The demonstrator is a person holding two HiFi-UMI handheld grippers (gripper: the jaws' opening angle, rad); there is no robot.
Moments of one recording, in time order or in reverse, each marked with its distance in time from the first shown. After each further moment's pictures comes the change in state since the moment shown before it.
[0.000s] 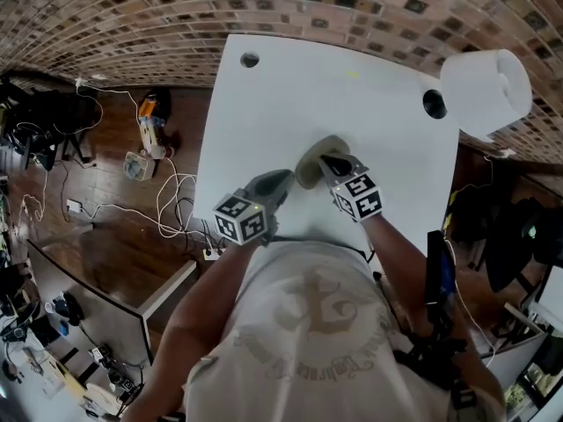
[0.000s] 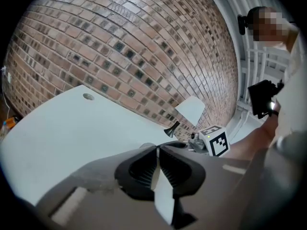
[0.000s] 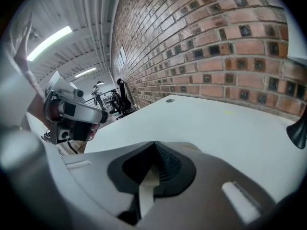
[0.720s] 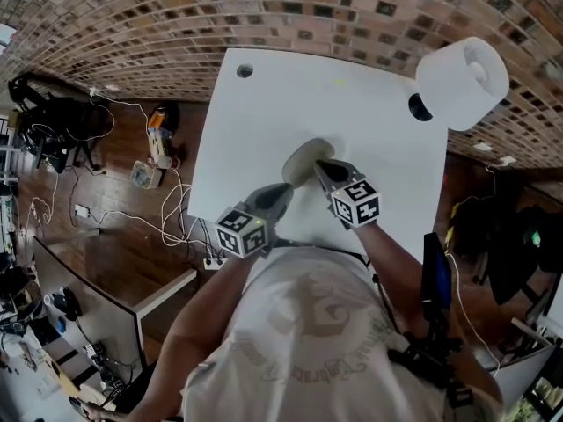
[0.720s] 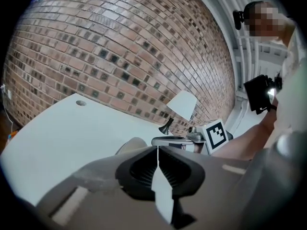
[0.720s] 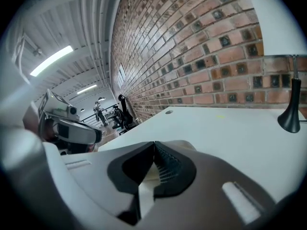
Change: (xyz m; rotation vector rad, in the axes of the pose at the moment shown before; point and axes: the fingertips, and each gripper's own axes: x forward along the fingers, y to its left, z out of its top) left arm -0.002 -0.065 -0.020 0.106 -0.006 0.045; right arm -0.055 0.004 0.010 0.090 -0.164 0.036
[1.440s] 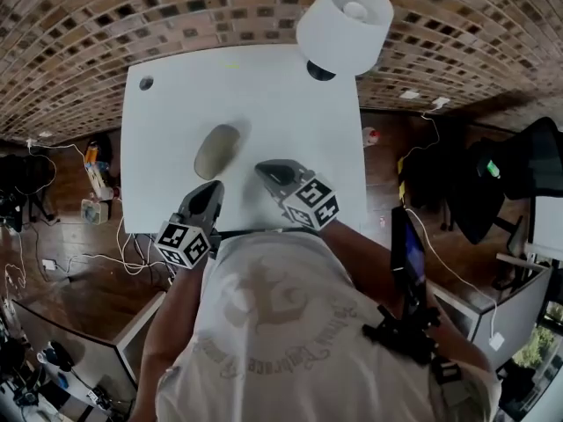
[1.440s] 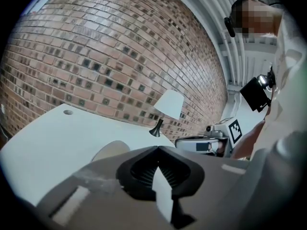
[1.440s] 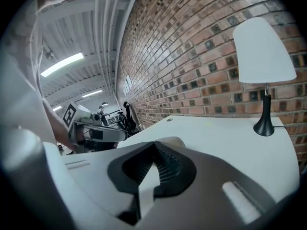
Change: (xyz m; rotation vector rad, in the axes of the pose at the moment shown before) left arm 0.012 -0.058 -0.011 0.135 -0.059 -0.022; right arm -0.121 0.018 -0.008 -0.040 -0.109 0.033
